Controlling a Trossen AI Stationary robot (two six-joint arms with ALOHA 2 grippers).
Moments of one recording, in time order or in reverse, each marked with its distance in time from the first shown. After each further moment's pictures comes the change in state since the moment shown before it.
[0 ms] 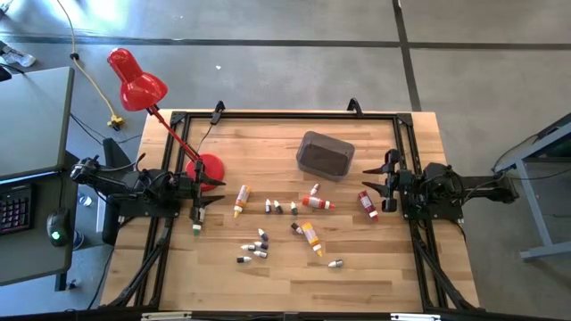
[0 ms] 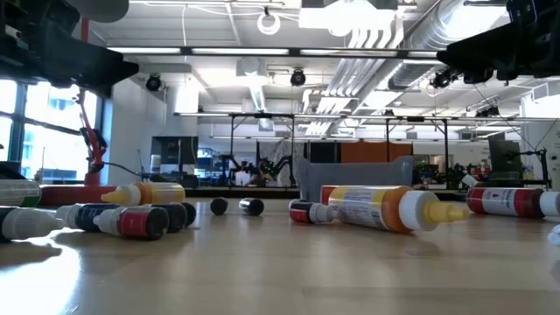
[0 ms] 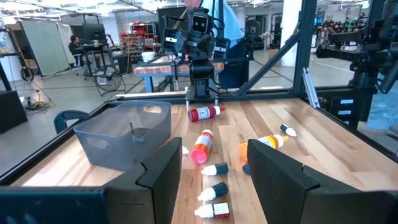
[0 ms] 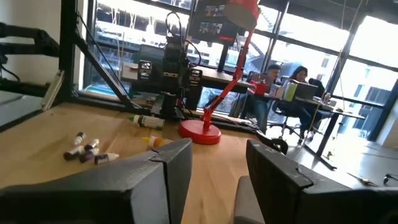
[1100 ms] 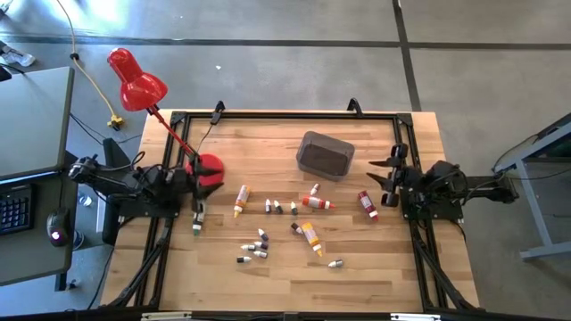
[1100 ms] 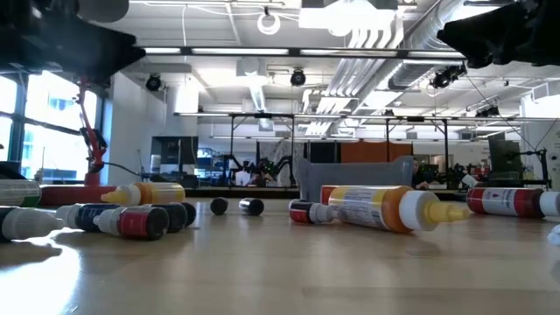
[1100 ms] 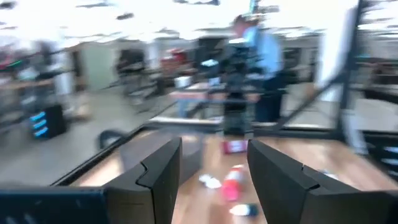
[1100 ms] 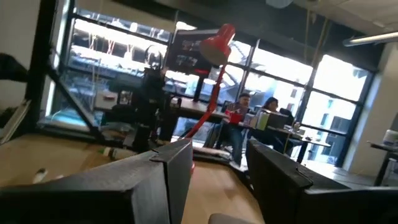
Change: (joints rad) left arm 0.000 0.038 0.004 0.176 -0.170 -0.003; right arm -0.001 0.001 0.000 0.172 0.068 -0.081
